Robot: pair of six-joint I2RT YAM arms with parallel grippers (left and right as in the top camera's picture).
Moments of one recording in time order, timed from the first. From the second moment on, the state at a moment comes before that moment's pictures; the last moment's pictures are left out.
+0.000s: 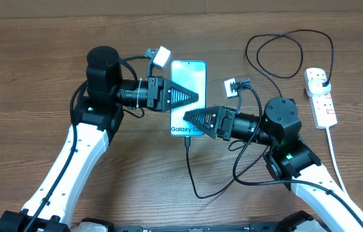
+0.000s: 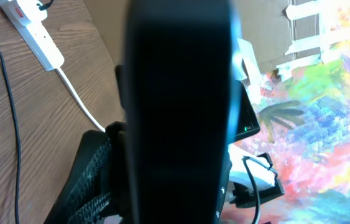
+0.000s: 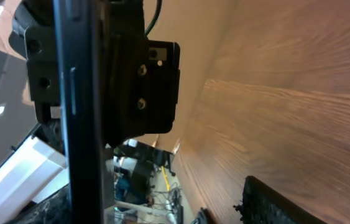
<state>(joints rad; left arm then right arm) -0.23 1.42 1.06 0.12 1.40 -0.99 0.44 1.14 0.69 0.31 -0.83 1.00</state>
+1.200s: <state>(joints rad) -0.25 1.42 1.05 0.05 1.41 -0.86 0.44 1.14 0.69 0.33 -1.01 0.86</state>
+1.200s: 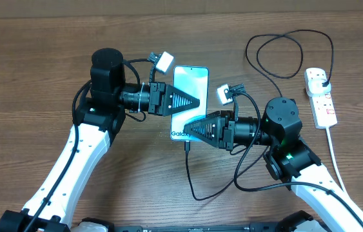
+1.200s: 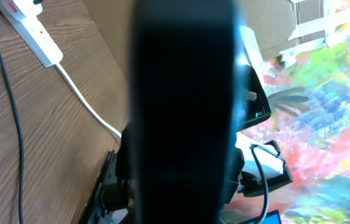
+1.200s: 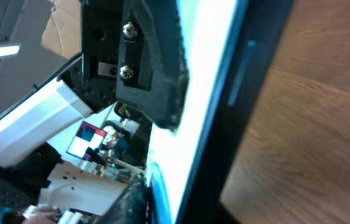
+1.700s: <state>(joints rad) -0.25 1.42 1.05 0.04 1.42 -0.73 0.44 1.14 0.69 0.28 -1.02 0.86</state>
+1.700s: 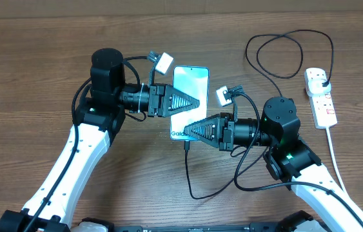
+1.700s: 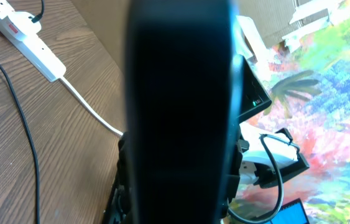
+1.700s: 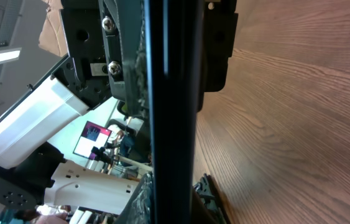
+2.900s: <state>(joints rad) -0.24 1.42 1.05 -0.40 0.78 -0.57 0.44 1.23 0.69 -0.07 -0.79 0.76</state>
